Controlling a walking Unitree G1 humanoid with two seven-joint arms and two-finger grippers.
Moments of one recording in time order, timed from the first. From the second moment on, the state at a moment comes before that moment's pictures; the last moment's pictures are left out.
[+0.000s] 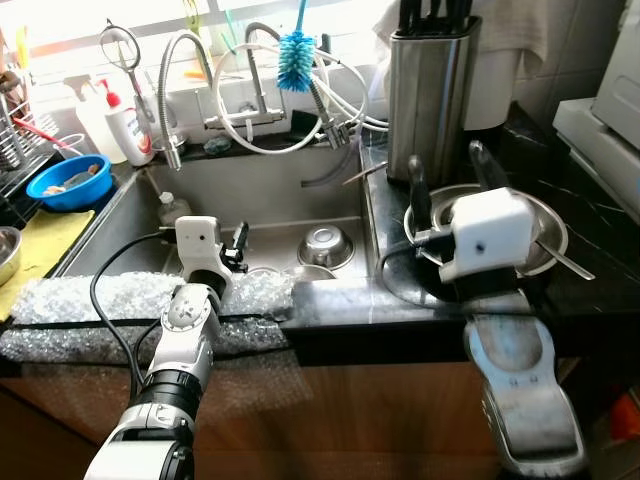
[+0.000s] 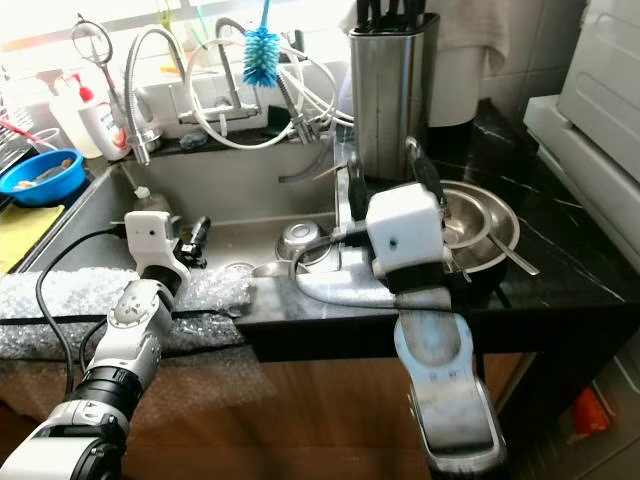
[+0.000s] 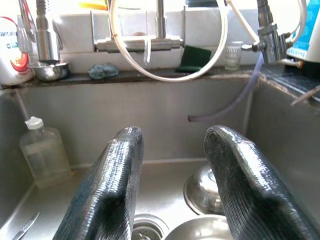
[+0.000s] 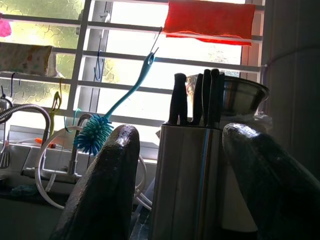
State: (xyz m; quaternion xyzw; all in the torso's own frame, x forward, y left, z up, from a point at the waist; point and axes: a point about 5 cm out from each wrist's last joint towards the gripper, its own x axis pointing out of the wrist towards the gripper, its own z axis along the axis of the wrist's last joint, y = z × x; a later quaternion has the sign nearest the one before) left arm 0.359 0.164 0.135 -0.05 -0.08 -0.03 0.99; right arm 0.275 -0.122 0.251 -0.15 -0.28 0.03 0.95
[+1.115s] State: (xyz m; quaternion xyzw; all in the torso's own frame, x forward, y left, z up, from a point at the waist) left arm 0.359 0.156 0.152 -0.09 -0.12 -0.03 0.99; right arm 0.309 -0.105 0.243 -0.13 -0.23 0.07 0.96
